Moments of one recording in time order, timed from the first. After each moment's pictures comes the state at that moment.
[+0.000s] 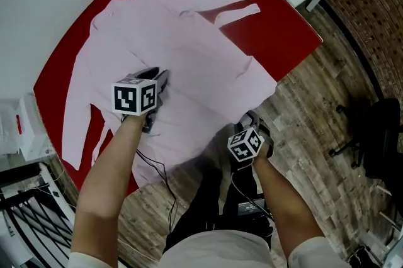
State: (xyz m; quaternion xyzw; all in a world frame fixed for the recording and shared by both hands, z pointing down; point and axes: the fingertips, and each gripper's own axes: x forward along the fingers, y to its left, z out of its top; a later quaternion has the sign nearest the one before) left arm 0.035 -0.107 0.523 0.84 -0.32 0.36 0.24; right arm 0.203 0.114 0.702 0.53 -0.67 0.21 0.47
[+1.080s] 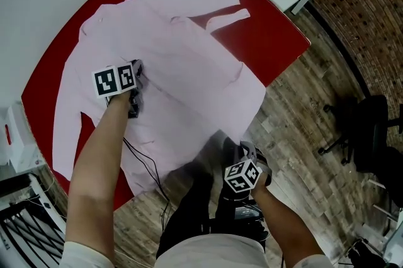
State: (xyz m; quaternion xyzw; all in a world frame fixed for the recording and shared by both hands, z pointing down) left arm -0.003 -0.185 0.544 0.81 -0.40 0.30 0.31; right arm 0.186 0.203 0.672 0.53 -0.64 0.23 0.50
